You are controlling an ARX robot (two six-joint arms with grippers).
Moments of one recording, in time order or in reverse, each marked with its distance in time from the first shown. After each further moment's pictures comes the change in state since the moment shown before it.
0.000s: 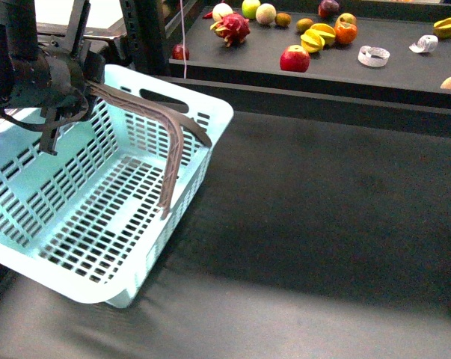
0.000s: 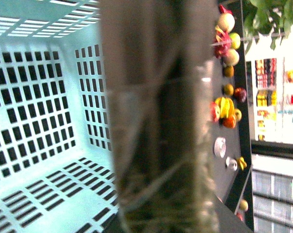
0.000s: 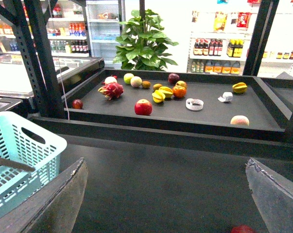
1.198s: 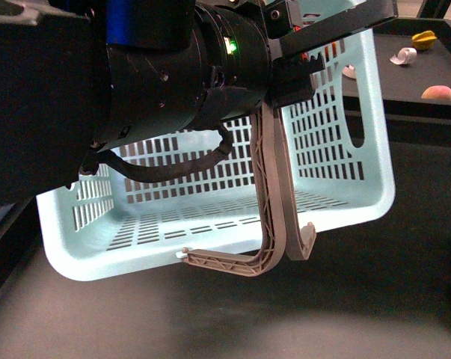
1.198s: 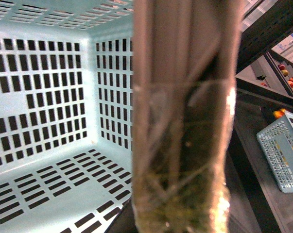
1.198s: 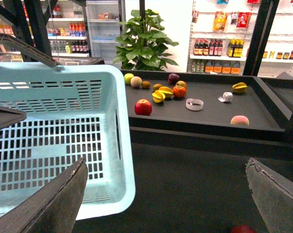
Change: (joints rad) left arm -0.507 -0.302 -0.167 0.086 0.092 0.691; right arm 0.000 0.000 0.000 0.000 0.000 0.000
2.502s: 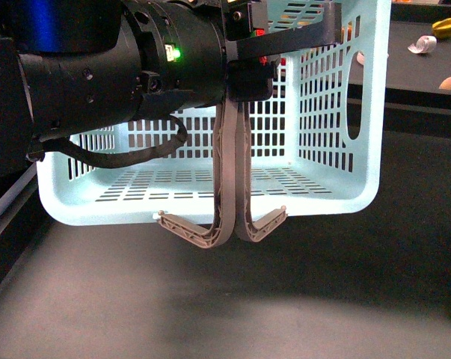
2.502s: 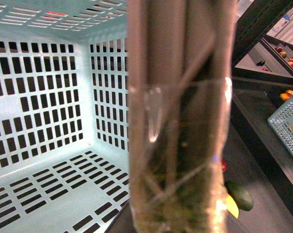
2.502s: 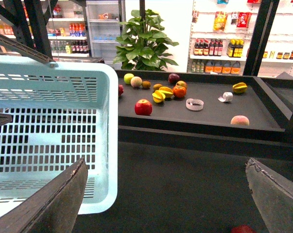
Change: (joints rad) left arm 0.116 0.020 -0.084 0.154 0.164 0.174; right arm 0.000 0.000 0.000 0.000 0.000 0.000
